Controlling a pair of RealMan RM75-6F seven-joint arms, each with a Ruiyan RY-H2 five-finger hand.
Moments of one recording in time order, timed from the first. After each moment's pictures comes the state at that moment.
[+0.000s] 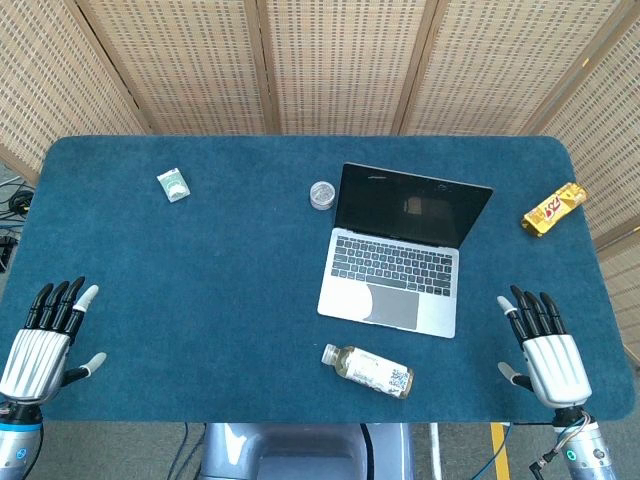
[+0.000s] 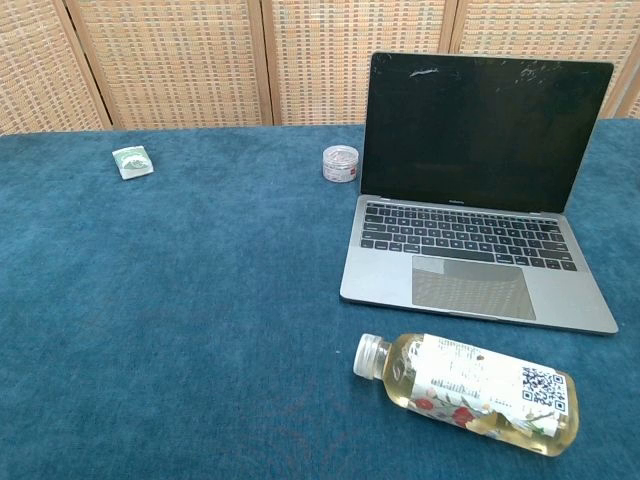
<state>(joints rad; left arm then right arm) -0.08 -1.25 0.00 -1.56 1.67 1.59 0.21 0.11 -1.26 0.02 -1.53 -1.65 1.53 -0.15</state>
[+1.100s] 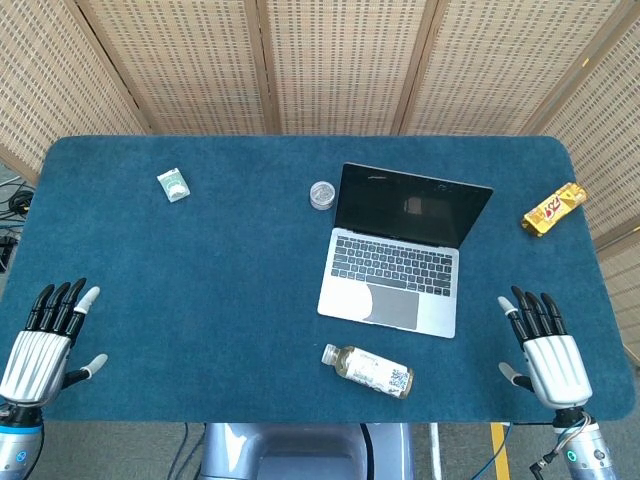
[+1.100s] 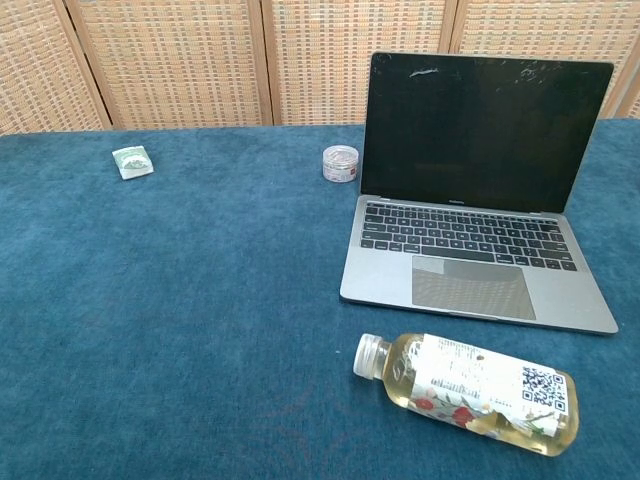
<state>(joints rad) -0.08 -1.25 0.00 -1.56 1.68 1.60 0.21 0.10 -1.26 0.02 -1.53 -1.65 1.53 -0.16</state>
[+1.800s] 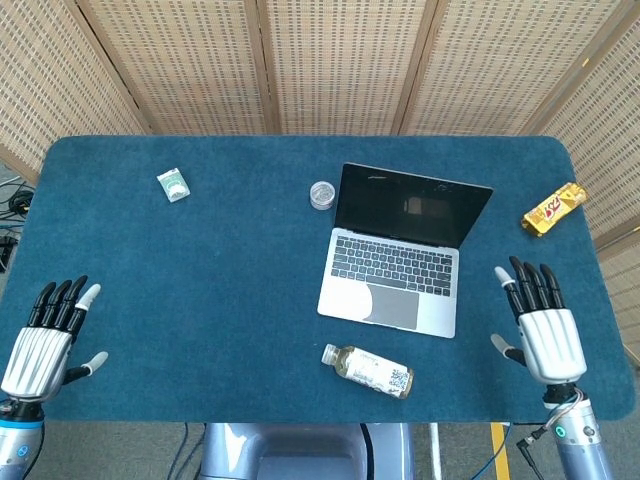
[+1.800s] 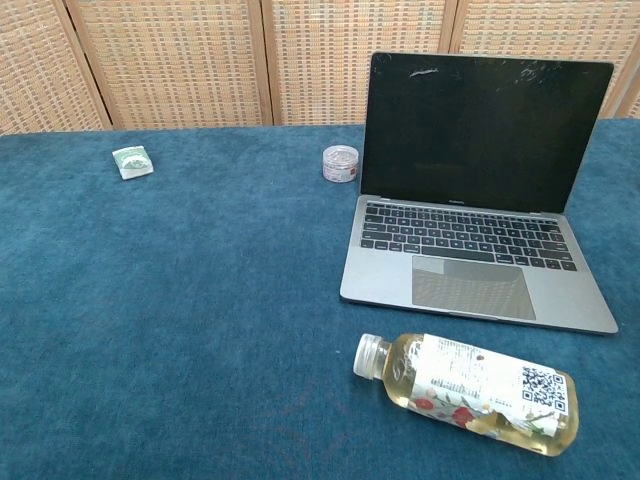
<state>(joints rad) -0.09 -1.25 -0.01 -1.55 1.65 1.57 0.19 0.17 -1.23 0.14 -1.70 -1.59 1.51 -0.30</state>
